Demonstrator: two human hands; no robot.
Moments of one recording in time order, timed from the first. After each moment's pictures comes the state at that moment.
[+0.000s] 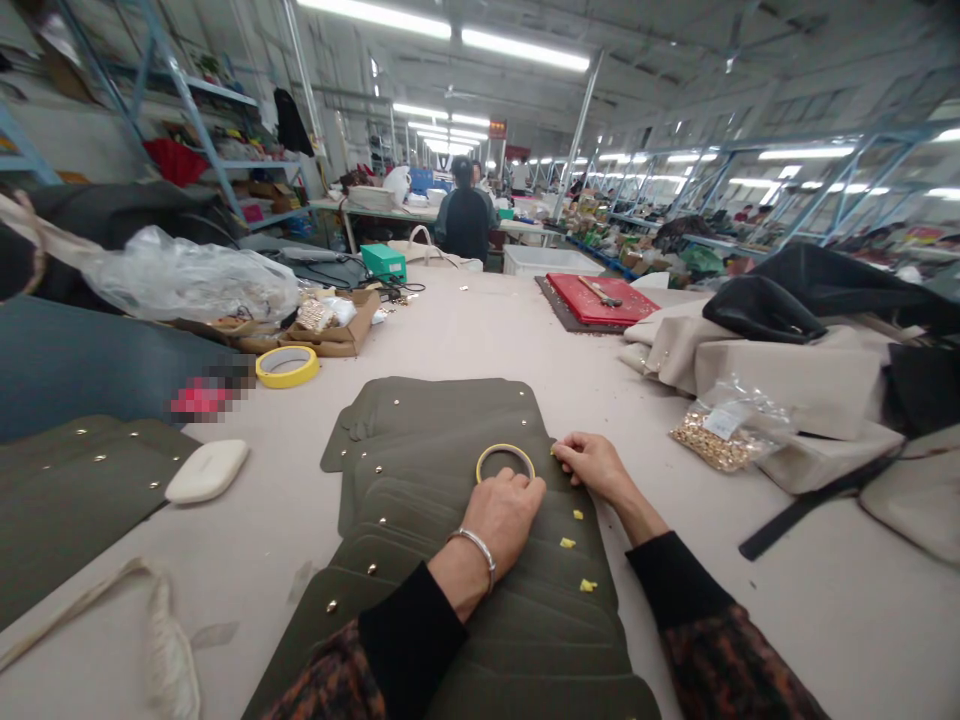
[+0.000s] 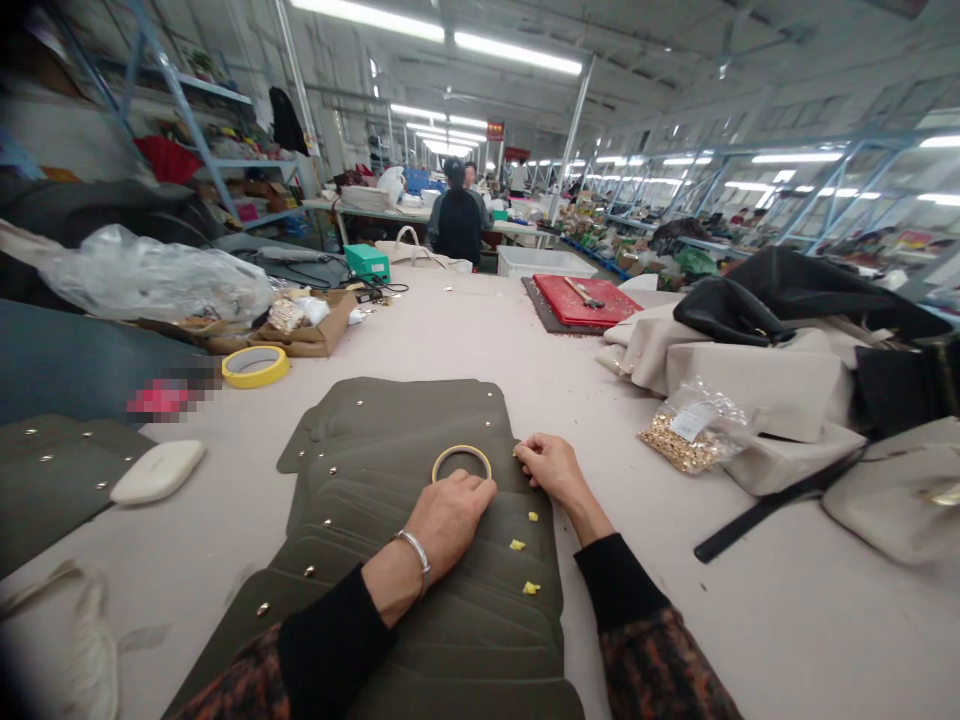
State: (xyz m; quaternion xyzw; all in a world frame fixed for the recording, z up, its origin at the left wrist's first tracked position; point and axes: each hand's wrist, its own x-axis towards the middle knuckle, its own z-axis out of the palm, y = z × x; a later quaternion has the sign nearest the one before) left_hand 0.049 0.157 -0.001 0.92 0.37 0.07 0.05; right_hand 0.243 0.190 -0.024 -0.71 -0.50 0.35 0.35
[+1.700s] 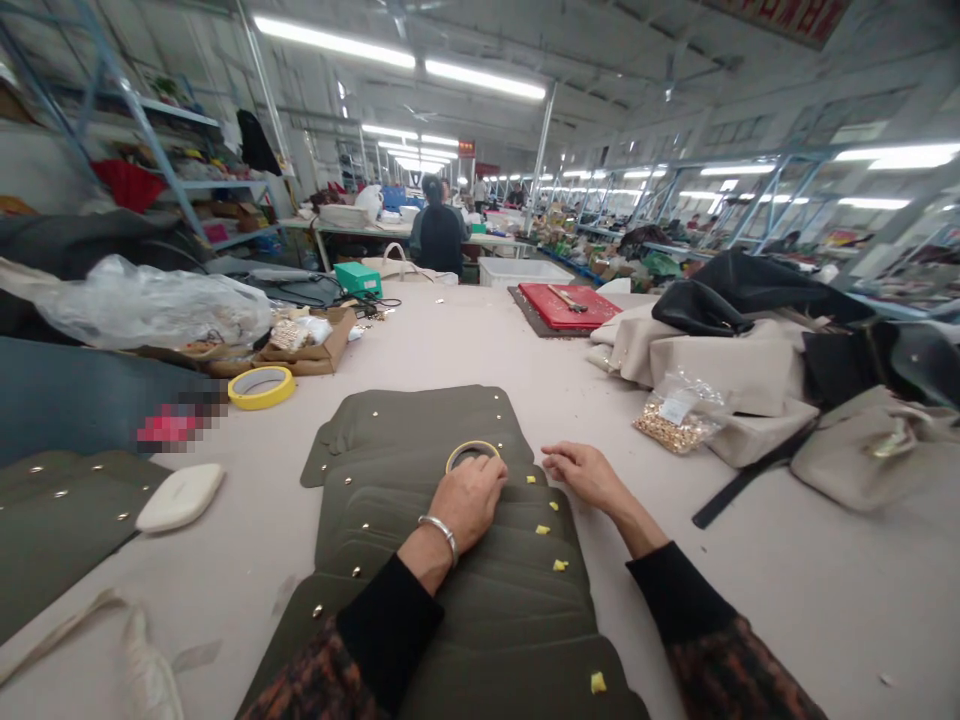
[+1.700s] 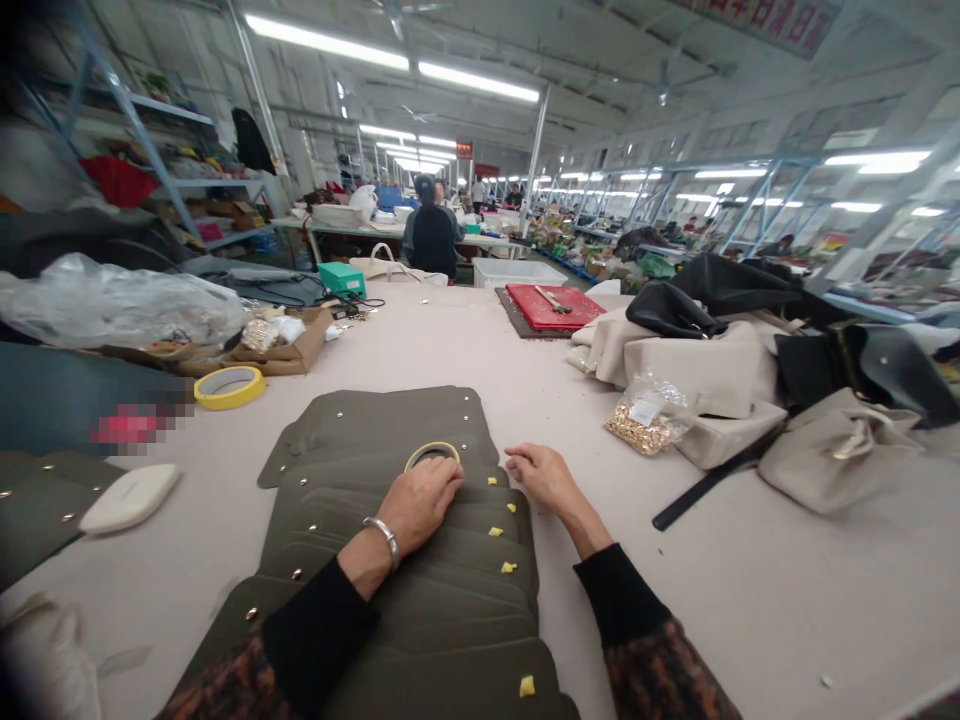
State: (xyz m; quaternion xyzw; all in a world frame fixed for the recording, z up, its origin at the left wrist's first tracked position) left_hand 0.034 0.170 -0.006 0.91 0.37 0.19 0.08; right_hand 0.259 0.152 -0.013 -0.68 -0.60 0.29 0.30
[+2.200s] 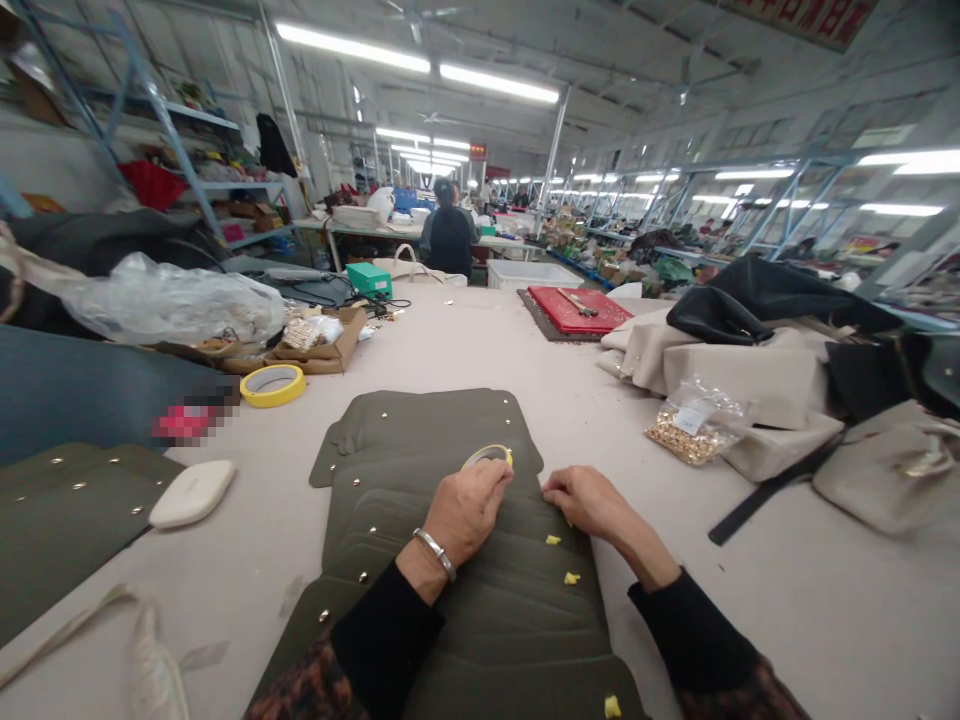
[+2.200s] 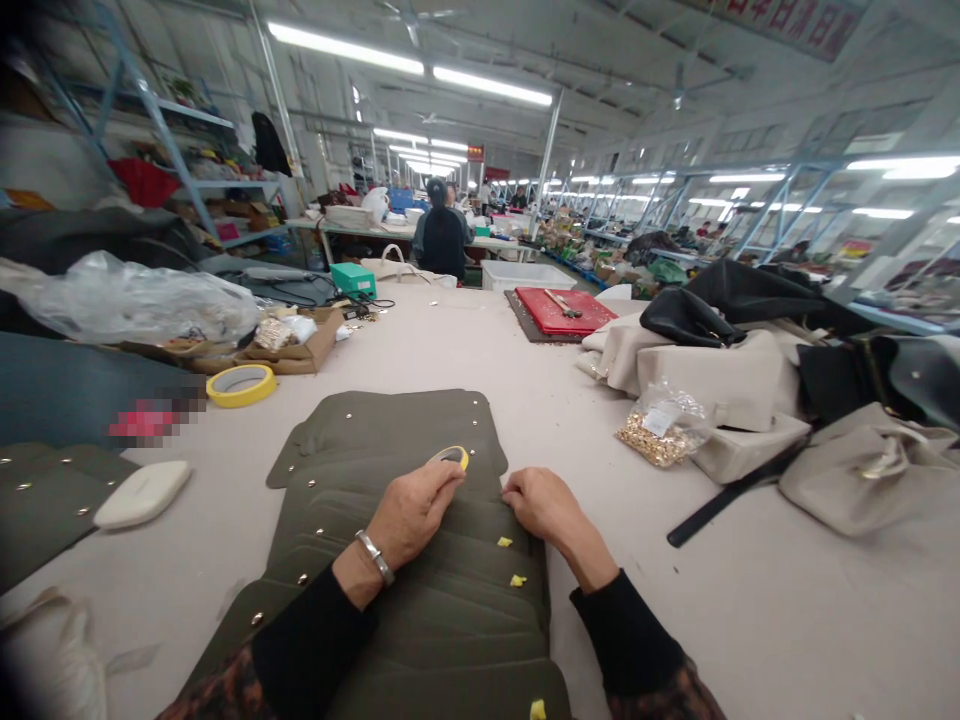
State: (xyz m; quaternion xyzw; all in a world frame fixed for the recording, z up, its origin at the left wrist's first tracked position) left_hand 0.021 0.166 0.000 0.86 0.33 0.35 0.17; right_hand 0.238 0.139 0.004 -0.66 -0.72 0.16 0.13
